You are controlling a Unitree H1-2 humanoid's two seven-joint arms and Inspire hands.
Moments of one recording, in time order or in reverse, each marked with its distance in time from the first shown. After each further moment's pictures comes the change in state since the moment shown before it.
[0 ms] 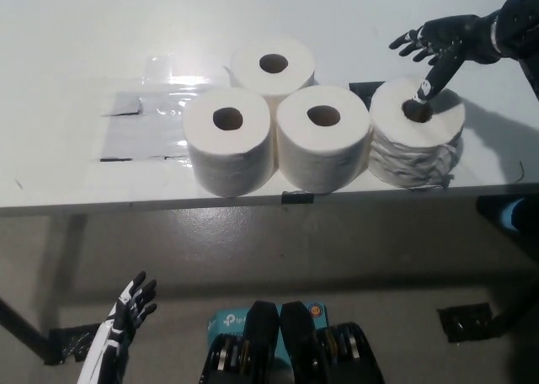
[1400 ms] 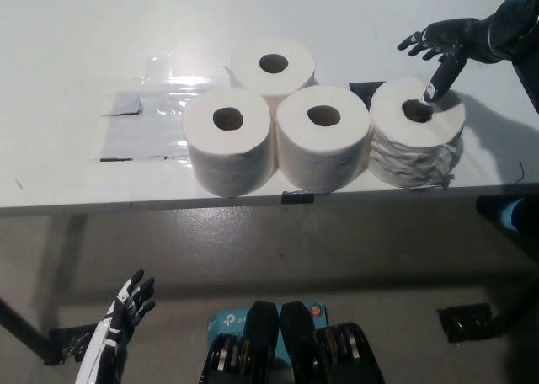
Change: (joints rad) left_arm -0.001 0.000 0.004 -0.001 -0.004 -0.011 0.000; right_arm -0.005 0.010 0.022 0.029 -0.085 -0.023 -0.049
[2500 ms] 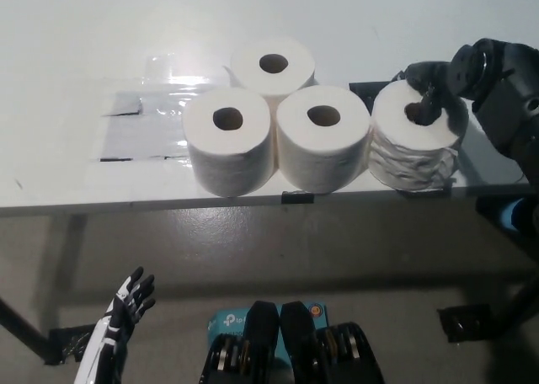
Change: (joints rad) left_arm -0.001 0.000 -0.001 -0.012 -0.008 0.000 0.000; right_arm 0.054 0.086 0.124 0.048 -0.115 0.009 -0.136
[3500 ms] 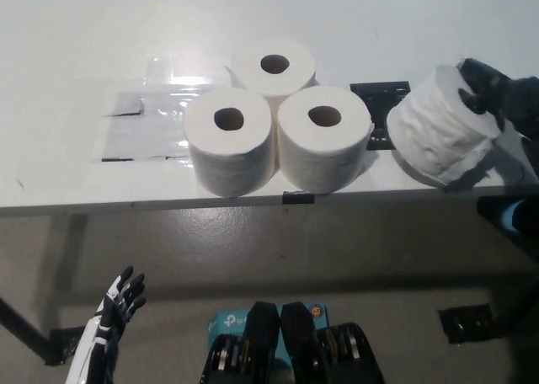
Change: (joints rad) left_arm 0.004 0.000 0.026 -0.008 0.003 0.006 0.001; right_arm 0.154 -0.094 -0.343 0.013 0.128 -0.099 -0.276
